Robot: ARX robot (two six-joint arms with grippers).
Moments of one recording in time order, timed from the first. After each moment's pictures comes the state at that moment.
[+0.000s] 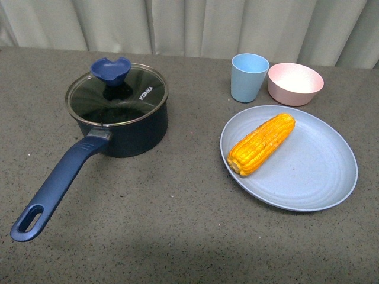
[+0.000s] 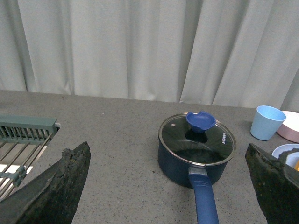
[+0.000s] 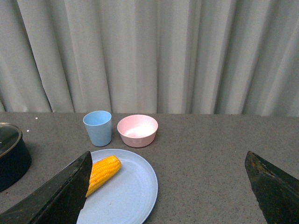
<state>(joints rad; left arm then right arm) 0.00 0.00 0.02 0.00 0.00 0.00 0.00 0.00 0.01 0.00 0.00 0.00</state>
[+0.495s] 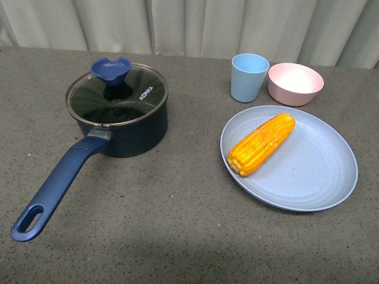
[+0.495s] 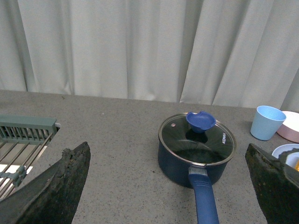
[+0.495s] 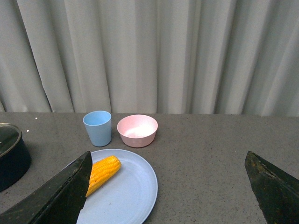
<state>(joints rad) 0.00 0.00 0.02 0.00 0.00 0.00 0.00 0.00 0.01 0.00 0.00 0.00</state>
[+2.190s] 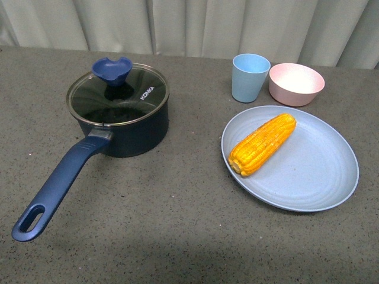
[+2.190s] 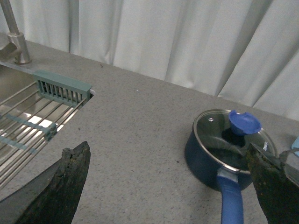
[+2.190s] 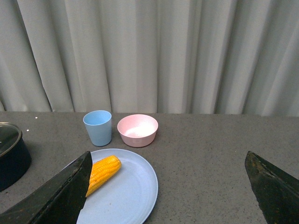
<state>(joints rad) -0.09 0.32 0.05 0.18 -0.29 -0.16 0.00 0.00 0.01 0.00 0.00 0.00</state>
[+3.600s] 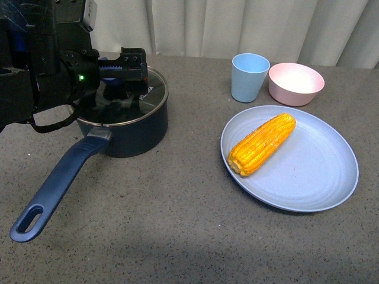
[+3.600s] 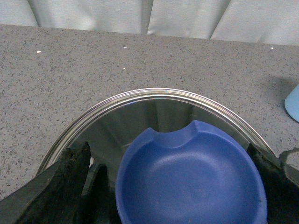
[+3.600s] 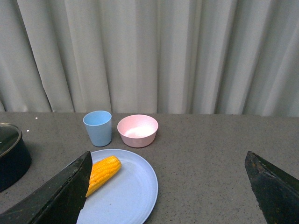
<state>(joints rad) -0.24 2.12 0.91 0.86 -0.09 -0.10 0.00 0.00 0.01 0.00 0.00 0.00</state>
